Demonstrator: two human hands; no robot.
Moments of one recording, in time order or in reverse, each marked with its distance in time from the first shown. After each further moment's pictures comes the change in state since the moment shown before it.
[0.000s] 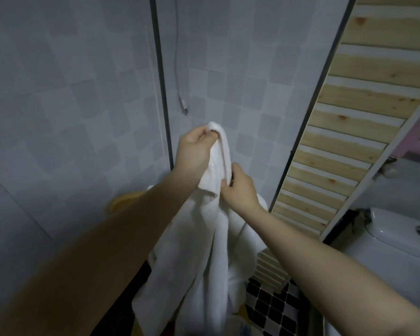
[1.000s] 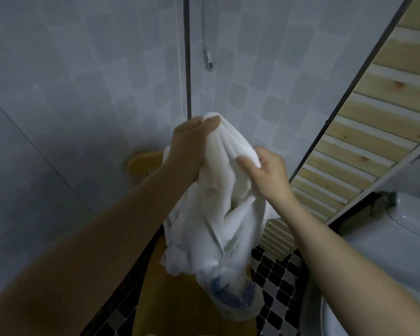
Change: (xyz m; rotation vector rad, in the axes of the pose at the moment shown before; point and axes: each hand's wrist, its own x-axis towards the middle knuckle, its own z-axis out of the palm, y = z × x) left_hand -0.038 -0.025 -0.043 -0.010 0.127 -0.225; right_hand -0.029 0.013 -0.002 0.098 -0.007 -0.207
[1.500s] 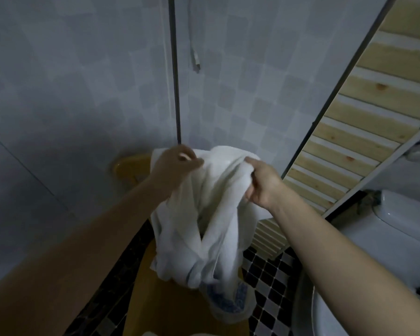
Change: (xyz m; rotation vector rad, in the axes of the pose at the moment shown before) left_hand 0.028 -0.052 -0.021 0.474 -0.134 -0.031; right_hand 0.012 0.009 -0.006 0.956 -0.098 0.995
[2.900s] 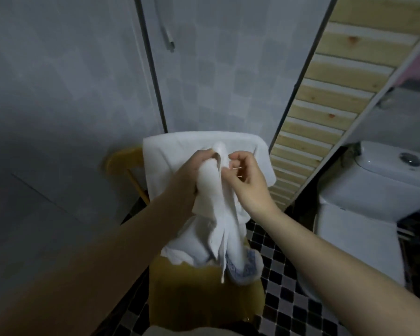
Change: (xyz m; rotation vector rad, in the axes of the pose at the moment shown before) left_hand -0.063 0.012 0.016 -0.591 -0.388 -0.289; right_hand -0.055 0.083 0.013 -0.535 0.156 -0.707
